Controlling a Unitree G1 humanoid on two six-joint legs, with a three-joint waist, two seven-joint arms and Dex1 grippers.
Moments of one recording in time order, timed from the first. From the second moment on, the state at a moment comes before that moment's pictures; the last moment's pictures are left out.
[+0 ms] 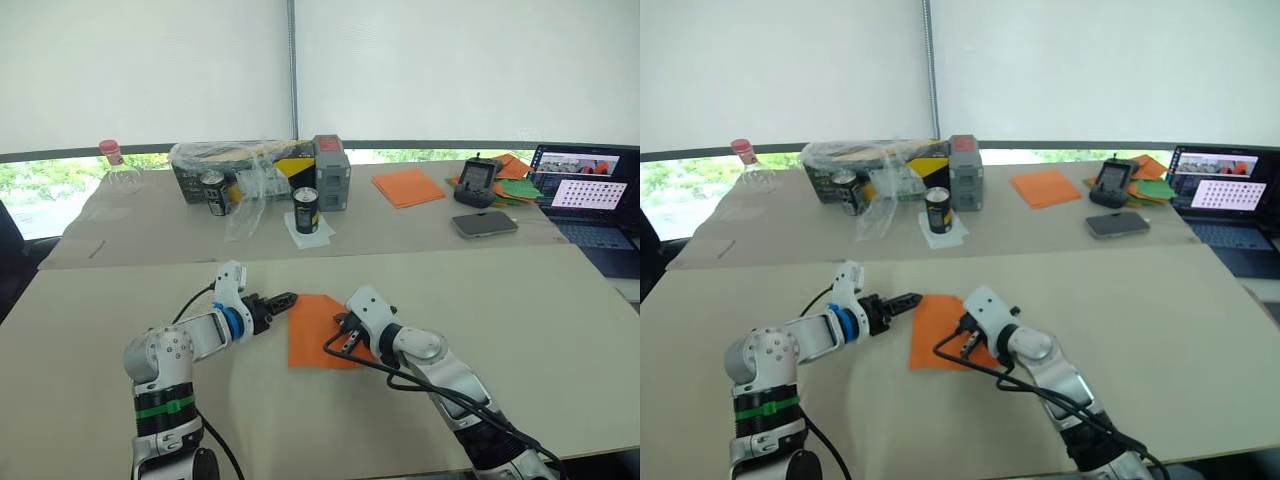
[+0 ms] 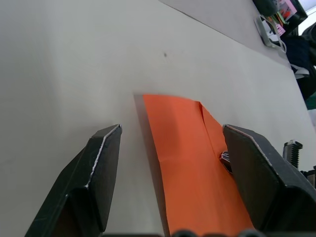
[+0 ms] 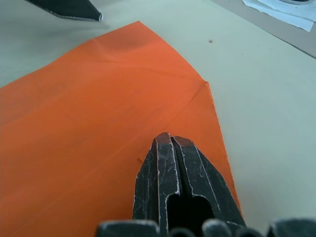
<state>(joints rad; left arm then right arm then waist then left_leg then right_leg) -0.47 0.13 0.42 -0.11 -0.65 1.34 -0.25 -0.34 -0.29 0.35 -0.14 -0.02 0.55 0.50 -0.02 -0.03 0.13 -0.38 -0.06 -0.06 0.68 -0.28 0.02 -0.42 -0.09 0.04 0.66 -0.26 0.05</state>
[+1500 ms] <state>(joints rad) -0.44 0.37 -0.34 -0.12 -0.18 0.72 -0.46 -0.33 -0.30 0.33 -0.17 -0.04 0.58 0.50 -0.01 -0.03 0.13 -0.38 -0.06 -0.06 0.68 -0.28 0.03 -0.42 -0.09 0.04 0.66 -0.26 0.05</state>
